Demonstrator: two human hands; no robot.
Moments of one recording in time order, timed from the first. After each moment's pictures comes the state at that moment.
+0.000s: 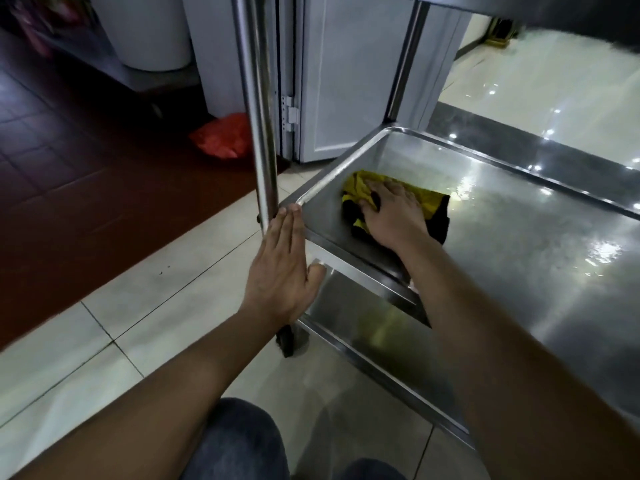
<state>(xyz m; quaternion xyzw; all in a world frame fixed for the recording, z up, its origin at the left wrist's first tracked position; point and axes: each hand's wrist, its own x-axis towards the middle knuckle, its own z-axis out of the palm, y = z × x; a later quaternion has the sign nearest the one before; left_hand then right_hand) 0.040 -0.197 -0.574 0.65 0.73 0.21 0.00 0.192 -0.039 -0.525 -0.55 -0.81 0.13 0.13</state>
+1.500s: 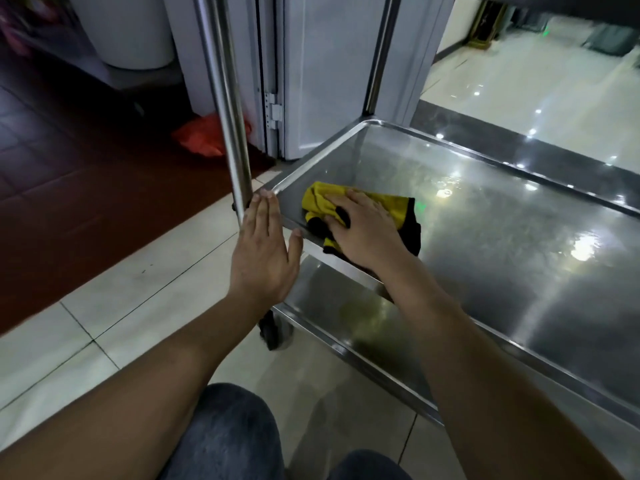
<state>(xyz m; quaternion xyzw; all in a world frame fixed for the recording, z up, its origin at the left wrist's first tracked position) 0.056 -0.189 -0.579 0.59 0.77 0.25 -0.01 0.212 -0.088 -0.539 -0.49 -0.85 0.14 0.14</state>
